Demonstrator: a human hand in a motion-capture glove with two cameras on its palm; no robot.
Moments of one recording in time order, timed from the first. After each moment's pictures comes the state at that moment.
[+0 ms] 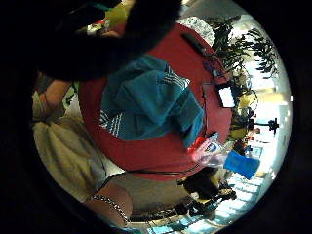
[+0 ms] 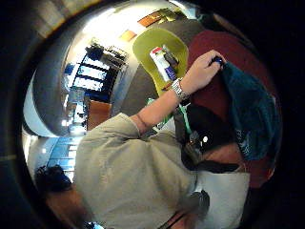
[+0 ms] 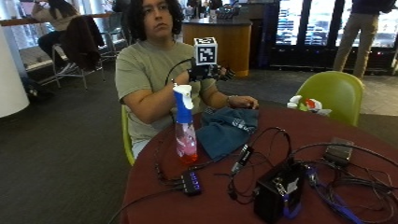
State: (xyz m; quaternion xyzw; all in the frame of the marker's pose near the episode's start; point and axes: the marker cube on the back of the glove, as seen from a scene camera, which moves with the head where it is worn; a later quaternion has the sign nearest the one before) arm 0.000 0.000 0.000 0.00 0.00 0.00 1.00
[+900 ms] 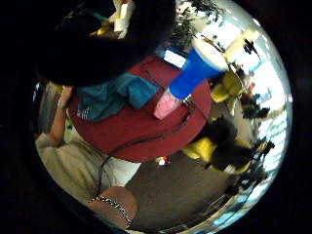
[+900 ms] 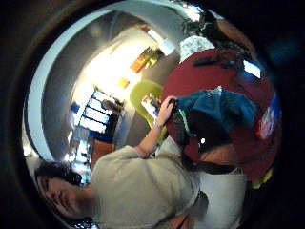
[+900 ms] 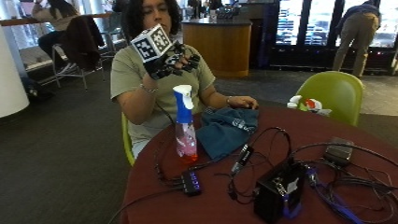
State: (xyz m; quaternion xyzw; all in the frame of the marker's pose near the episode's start) arm 0.093 0.152 -0.079 0.22 -0.04 0.25 0.94
